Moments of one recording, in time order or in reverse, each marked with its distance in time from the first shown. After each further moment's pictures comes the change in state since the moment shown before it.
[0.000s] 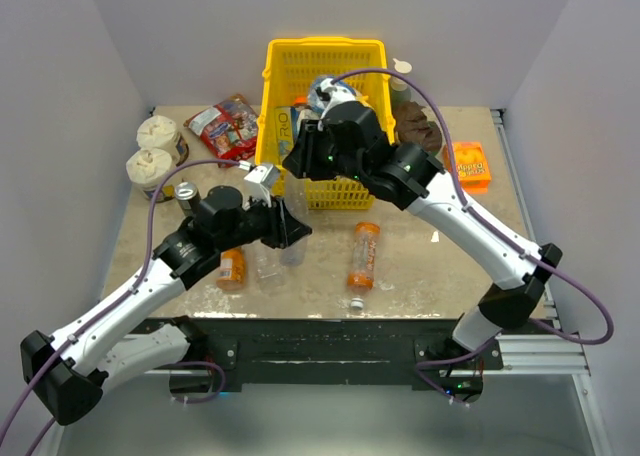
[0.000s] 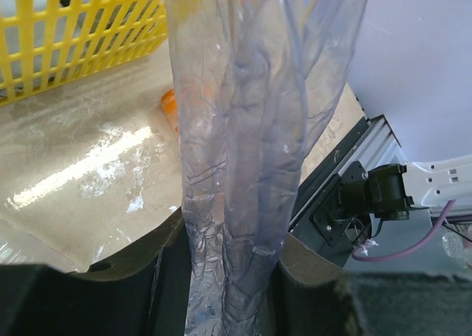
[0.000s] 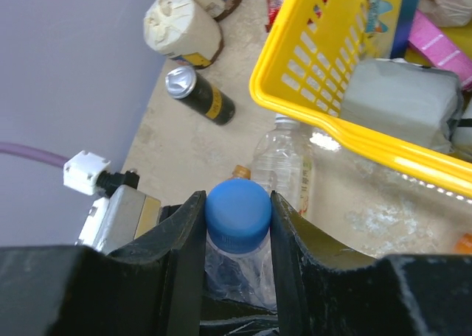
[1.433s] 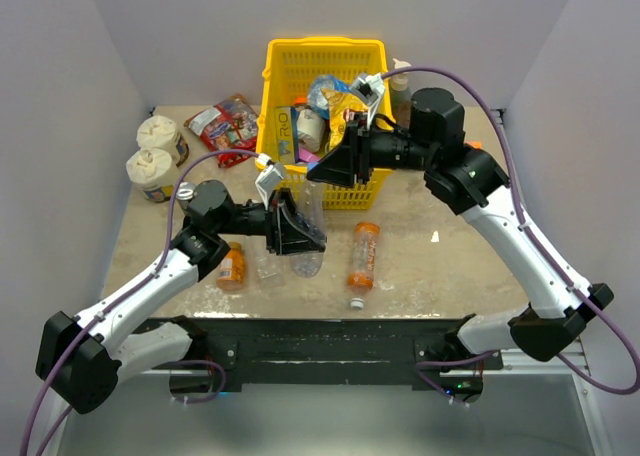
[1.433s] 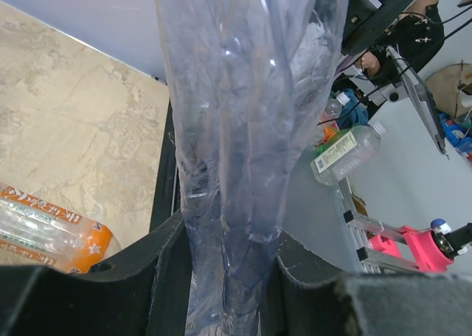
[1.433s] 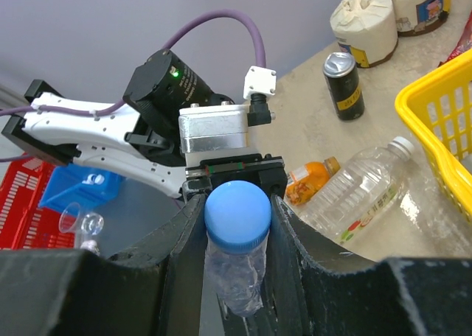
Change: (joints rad) left arm 0.110 0.107 -0.113 0.687 0.792 -0.159; right arm -0.256 -0.262 -0.239 0.244 -0.837 -0.226
